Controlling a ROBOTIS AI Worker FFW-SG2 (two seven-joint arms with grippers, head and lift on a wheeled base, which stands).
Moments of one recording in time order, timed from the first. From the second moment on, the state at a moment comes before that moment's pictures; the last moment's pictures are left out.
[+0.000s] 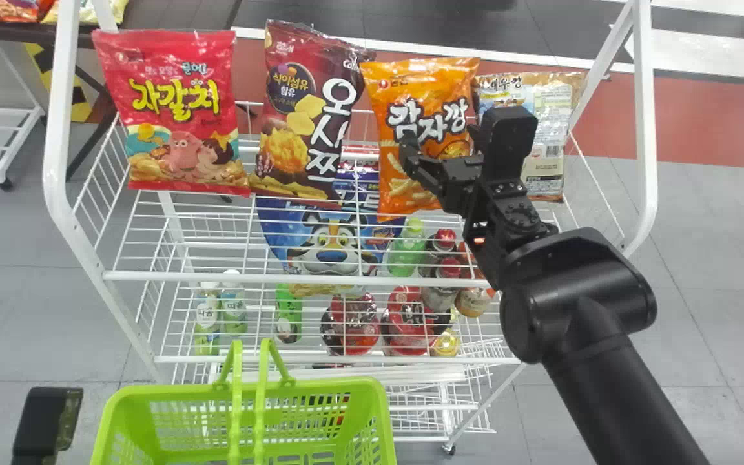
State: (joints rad) left arm 0.57 0.17 0.13 -2.22 0.31 1.29 -1.30; right arm -0.17 -0.21 0.26 -1.54 -0.19 0.23 -0.10
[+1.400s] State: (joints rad) left arm 0.52 0.18 0.11 -2.14 0.31 1.27 -1.29; right arm -0.05 -0.26 0.24 -1.77 -0.21 0.34 -0.15
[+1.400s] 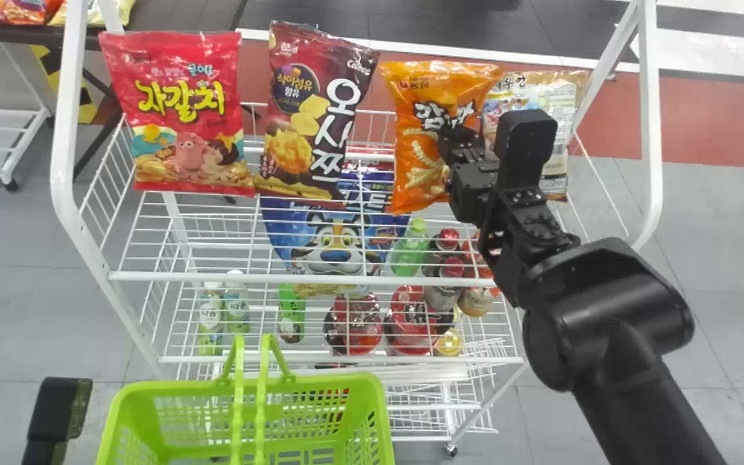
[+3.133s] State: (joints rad) left arm 0.54 0.18 0.10 -2.17 0.30 1.24 -1.30; right arm 0.47 -0.28 0.13 -2.72 -0.46 1.56 -0.16
